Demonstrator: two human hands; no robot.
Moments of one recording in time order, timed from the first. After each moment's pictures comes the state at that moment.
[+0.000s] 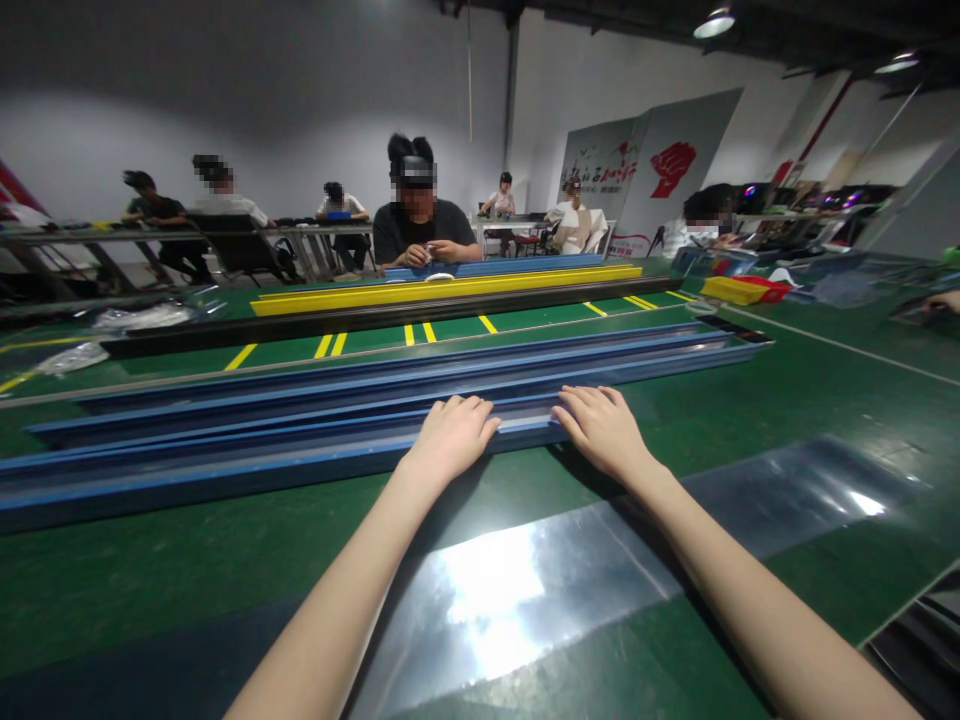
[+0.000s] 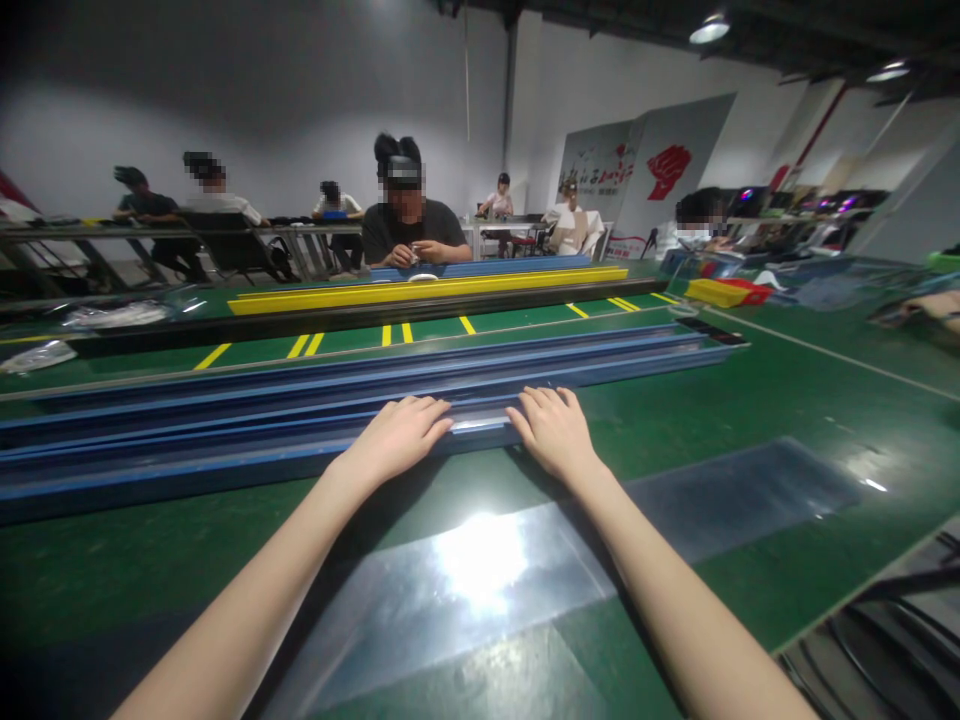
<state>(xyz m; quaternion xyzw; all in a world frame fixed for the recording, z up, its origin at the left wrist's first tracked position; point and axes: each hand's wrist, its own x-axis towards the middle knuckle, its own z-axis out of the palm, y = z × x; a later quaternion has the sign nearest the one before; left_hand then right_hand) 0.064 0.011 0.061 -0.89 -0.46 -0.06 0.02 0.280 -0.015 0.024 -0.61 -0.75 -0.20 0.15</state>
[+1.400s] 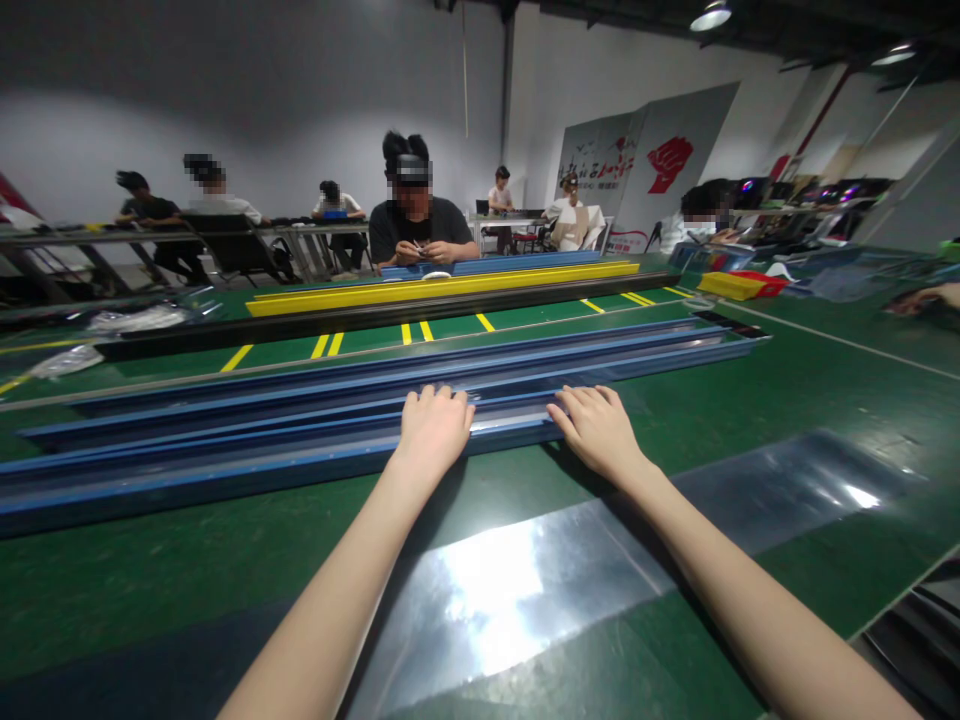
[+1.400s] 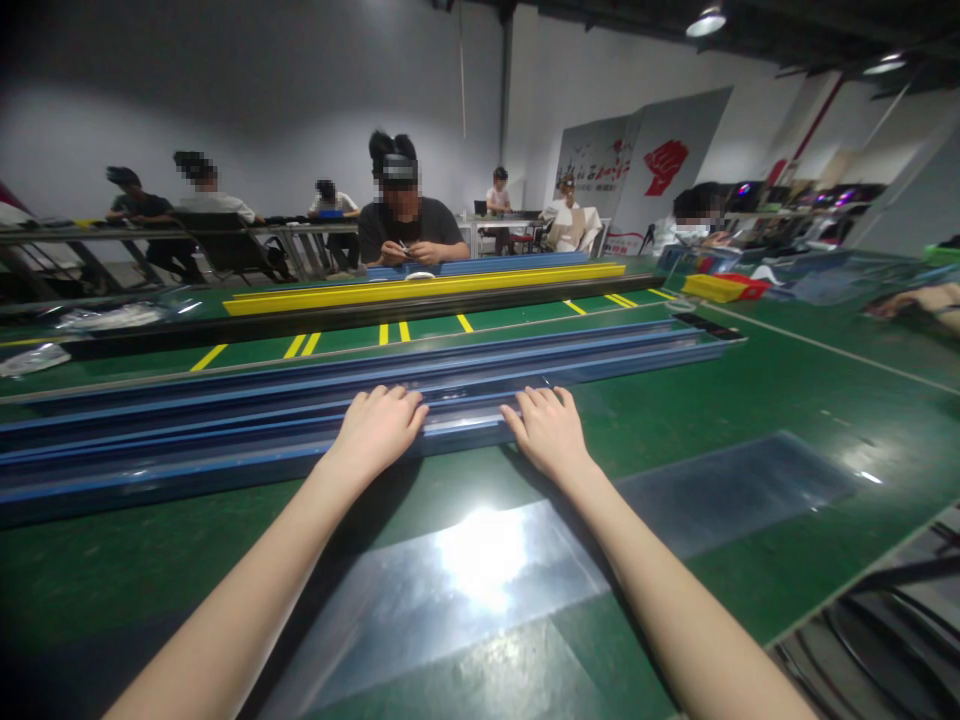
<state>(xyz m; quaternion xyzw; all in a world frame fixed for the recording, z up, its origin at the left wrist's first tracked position) 0.058 0.008 0.069 -0.83 -0.54 -0.06 0.12 0.273 -0.018 0.024 -0.64 -0.73 -0.20 0.14</state>
